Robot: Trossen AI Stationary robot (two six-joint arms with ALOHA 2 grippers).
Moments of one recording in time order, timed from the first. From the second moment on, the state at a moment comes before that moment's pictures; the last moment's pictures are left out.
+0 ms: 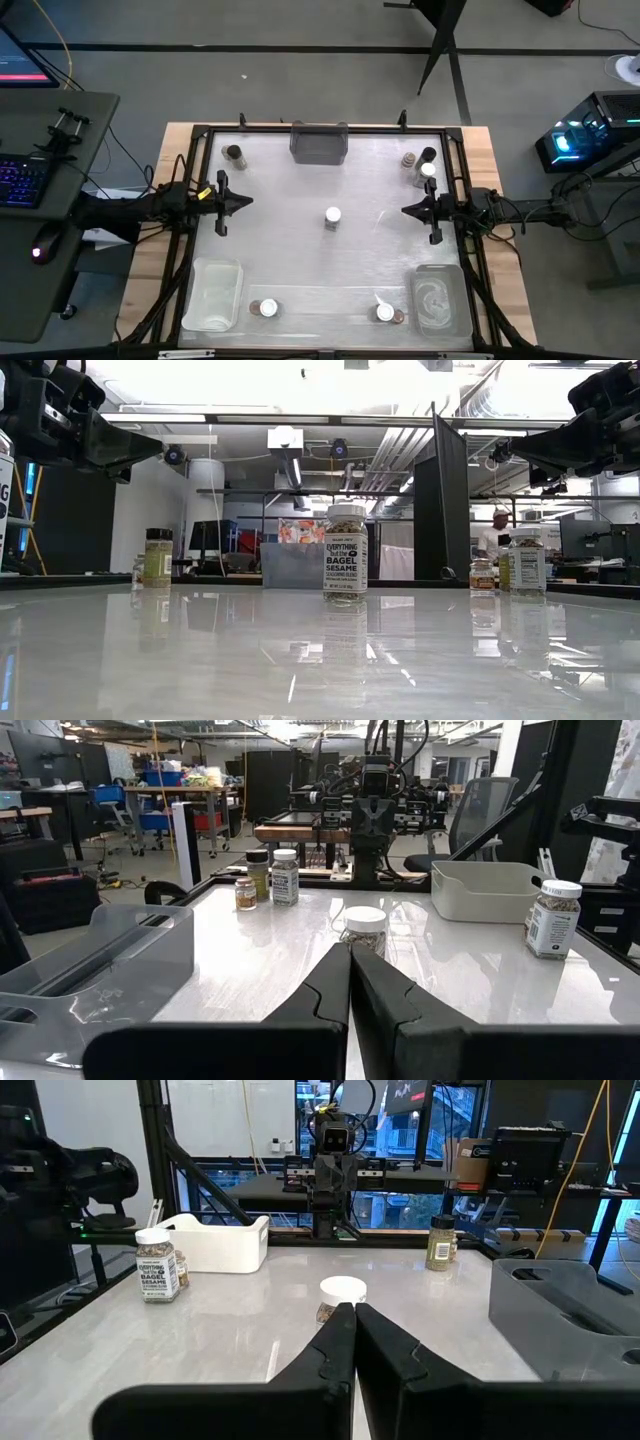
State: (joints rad) left arm 0.03 0.03 0.01 0.02 -0.09 0.01; right arm 0.05 0.03 0.01 0.02 0.05 -0.03
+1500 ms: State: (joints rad) left arm 0.03 0.03 0.01 0.02 -0.09 0.01; right arm 0.00 0.15 0.36 0.13 0.48 0.48
